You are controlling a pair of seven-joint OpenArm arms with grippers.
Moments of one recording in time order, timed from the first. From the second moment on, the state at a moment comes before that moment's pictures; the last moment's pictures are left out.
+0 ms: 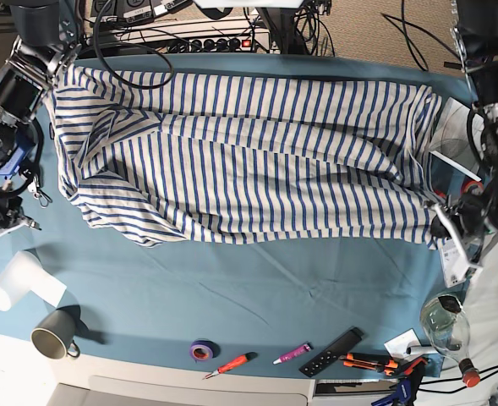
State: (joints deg) left arm -12.4 -26.1 -15.1 93.4 -40.5 -25.7 77.9; right arm 19.1 30.7 31.8 82.8 20.7 14.9 -76.1
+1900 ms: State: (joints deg) left arm -5.9 -26.0 -18.6 94.6 -49.9 -30.4 80.1; right arm 26.7 22.7 0.0 67.0 19.0 20.6 -68.2
